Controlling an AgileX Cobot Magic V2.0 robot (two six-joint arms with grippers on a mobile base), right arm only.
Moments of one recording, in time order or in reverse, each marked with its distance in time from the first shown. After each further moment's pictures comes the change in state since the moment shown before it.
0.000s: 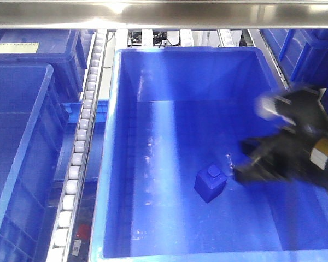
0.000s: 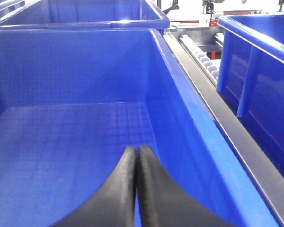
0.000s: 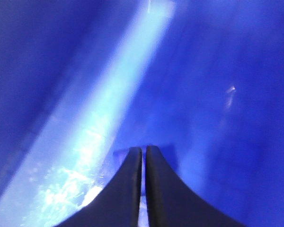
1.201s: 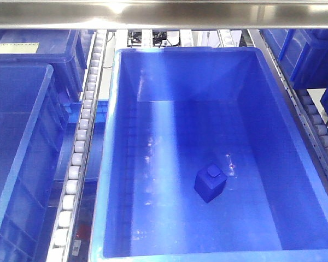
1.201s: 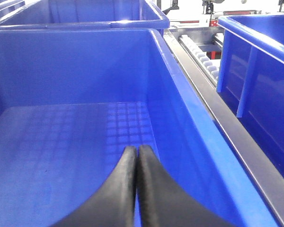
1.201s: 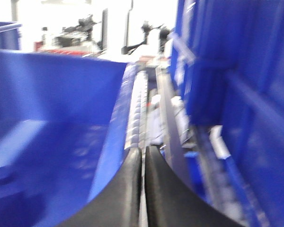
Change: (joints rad) arm -0.396 -1.007 0.684 -0.147 -0.302 0.007
